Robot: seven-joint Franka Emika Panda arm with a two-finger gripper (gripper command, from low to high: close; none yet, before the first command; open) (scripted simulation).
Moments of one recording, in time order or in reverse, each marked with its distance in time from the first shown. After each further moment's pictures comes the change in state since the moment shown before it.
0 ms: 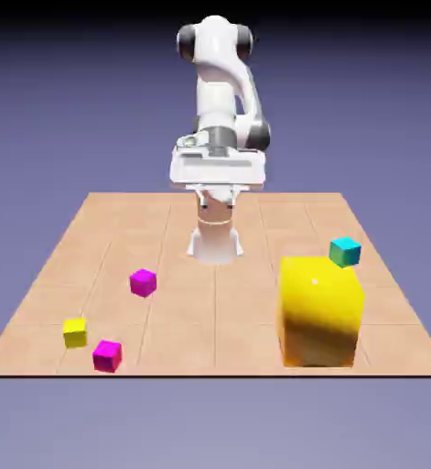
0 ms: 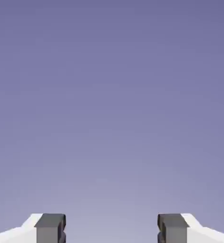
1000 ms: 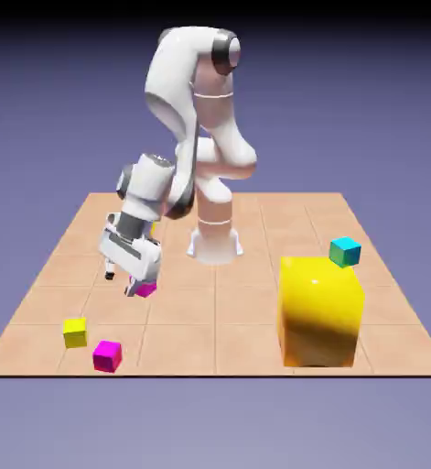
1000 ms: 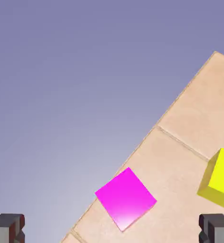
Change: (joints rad) arm -0.454 0.655 -0.046 0.337 -0.841 -0.111 1.305
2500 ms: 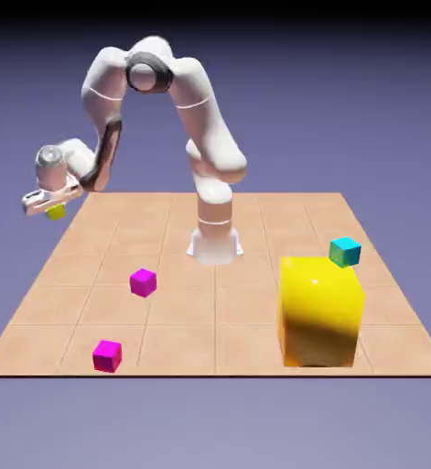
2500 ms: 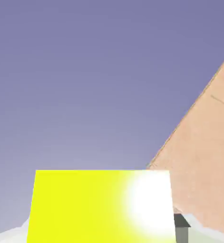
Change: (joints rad) arm -0.695 0.229 -0.677 0.132 -0.130 -0.220 0.447
